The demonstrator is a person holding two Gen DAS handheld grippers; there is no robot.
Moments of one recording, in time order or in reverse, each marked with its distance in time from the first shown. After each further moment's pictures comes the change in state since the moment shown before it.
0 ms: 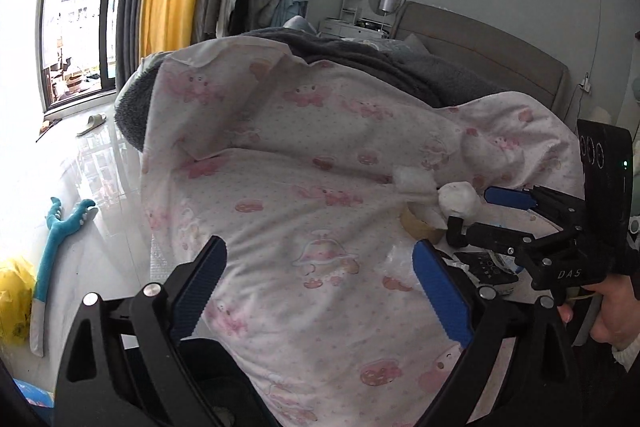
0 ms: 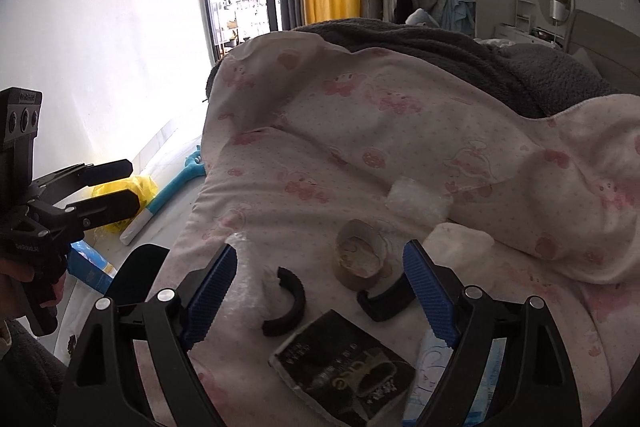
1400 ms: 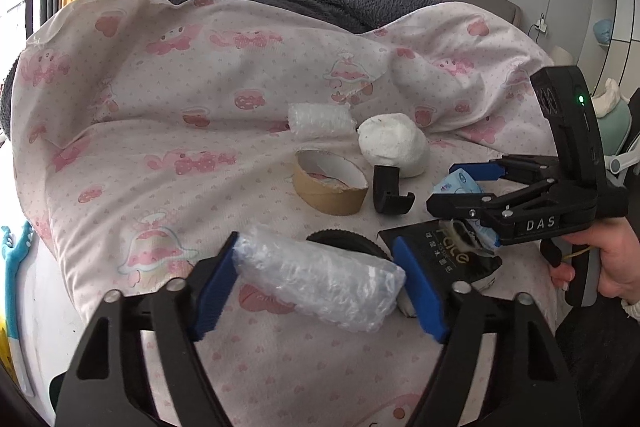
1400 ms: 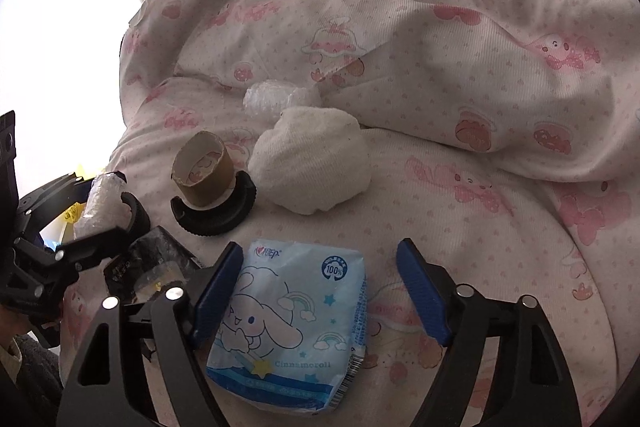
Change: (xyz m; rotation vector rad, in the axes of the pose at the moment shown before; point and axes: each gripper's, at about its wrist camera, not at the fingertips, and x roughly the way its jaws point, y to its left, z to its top) left arm 0.090 -0.080 -0.021 0.133 0.142 -0.161; right arm 0.021 -0.097 -0.049 0.177 0.197 -0.066
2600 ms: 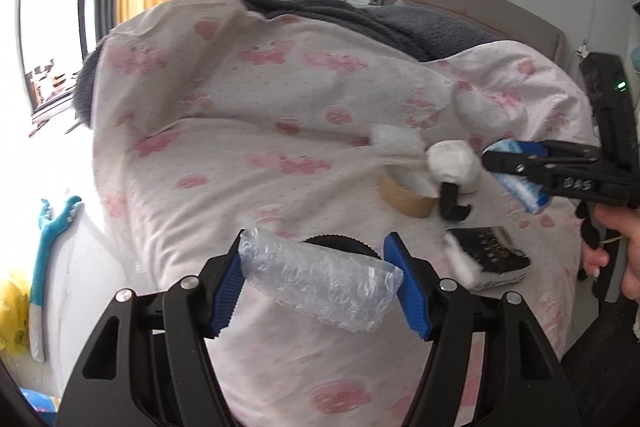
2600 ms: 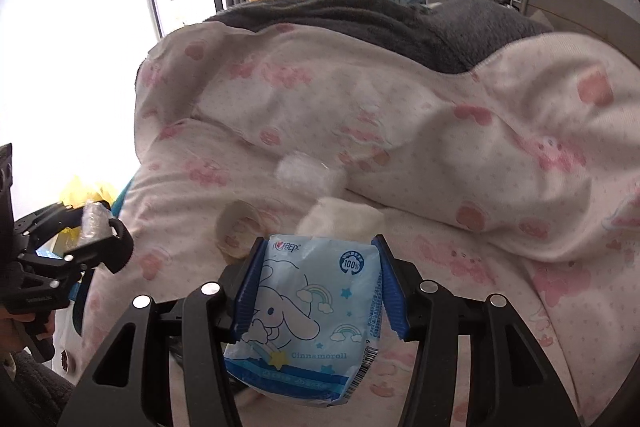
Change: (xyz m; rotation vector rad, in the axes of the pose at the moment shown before) left arm -0.050 0.039 -0.005 -0.093 -0.034 0.183; right arm -0.032 0.037 0.039 -0.070 -0.119 -0.035
